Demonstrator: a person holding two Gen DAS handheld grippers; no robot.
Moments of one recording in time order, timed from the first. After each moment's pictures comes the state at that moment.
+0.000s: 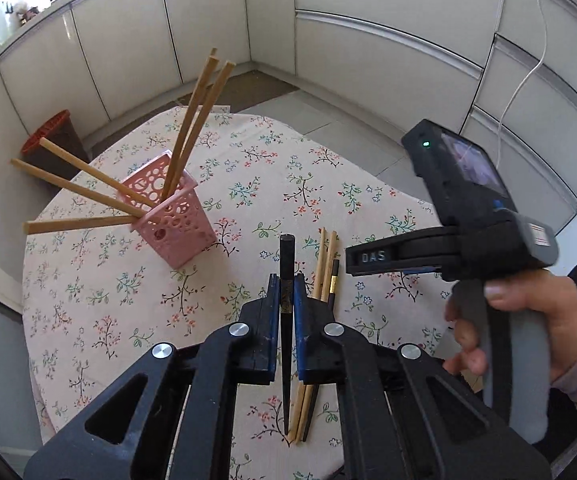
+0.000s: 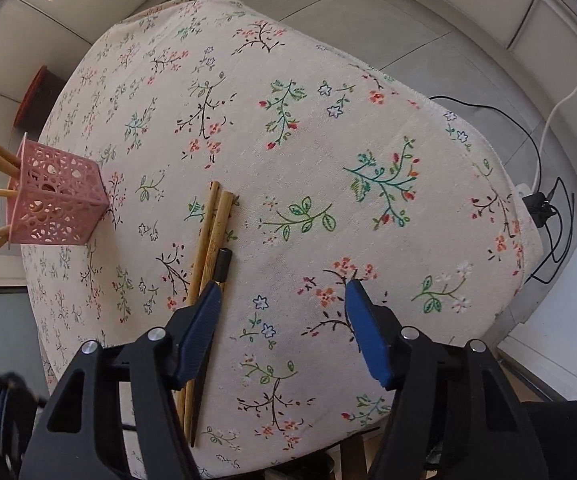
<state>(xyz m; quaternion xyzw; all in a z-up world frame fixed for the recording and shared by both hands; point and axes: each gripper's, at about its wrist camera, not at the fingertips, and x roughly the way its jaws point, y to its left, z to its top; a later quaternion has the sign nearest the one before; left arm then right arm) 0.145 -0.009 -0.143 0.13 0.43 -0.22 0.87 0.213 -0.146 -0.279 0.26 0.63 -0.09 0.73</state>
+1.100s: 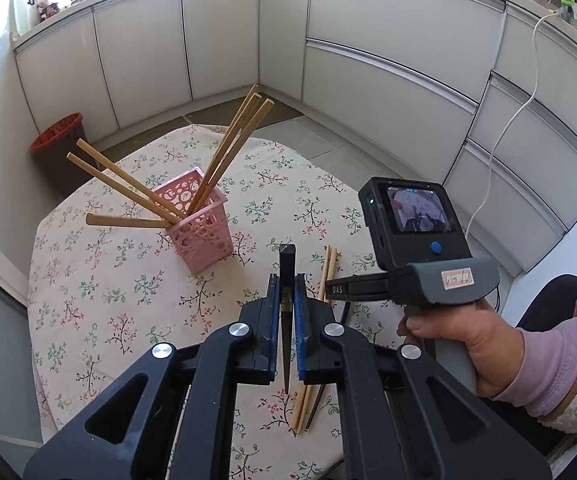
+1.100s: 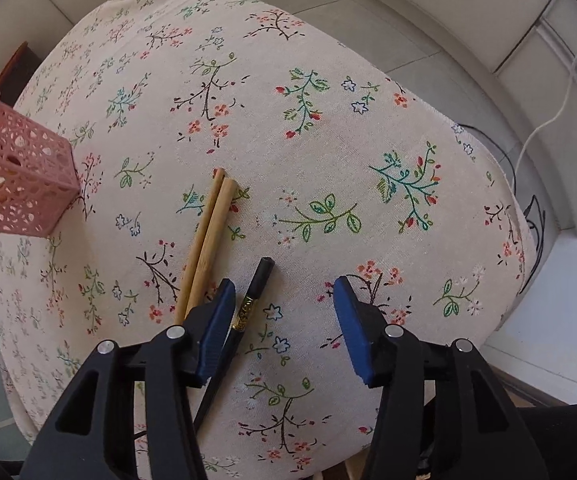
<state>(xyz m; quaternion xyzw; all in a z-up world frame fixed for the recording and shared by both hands) 0.134 0.026 -0.117 0.09 0.40 -0.23 0.88 0.225 -0.095 -0.286 0.15 0.63 -0.15 0.75</state>
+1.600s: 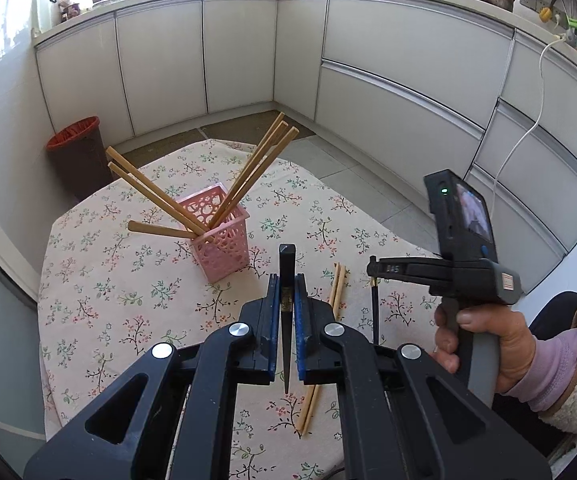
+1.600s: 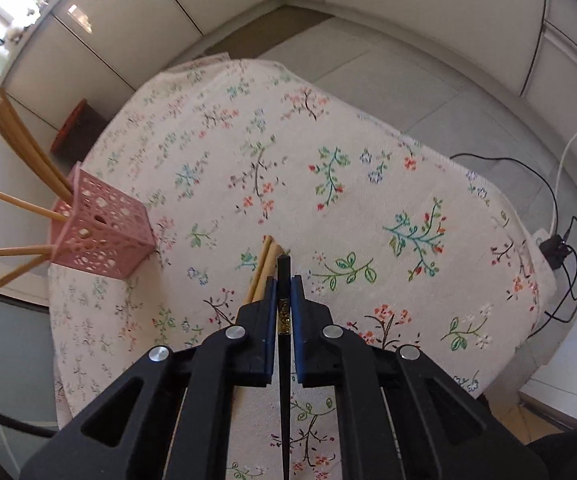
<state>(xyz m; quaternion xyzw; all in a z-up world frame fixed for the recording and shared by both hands) 0.125 0.046 -0.096 0.05 0.37 -0.21 0.90 0.200 -0.144 -0.232 0.26 0.50 -0.05 0.83</state>
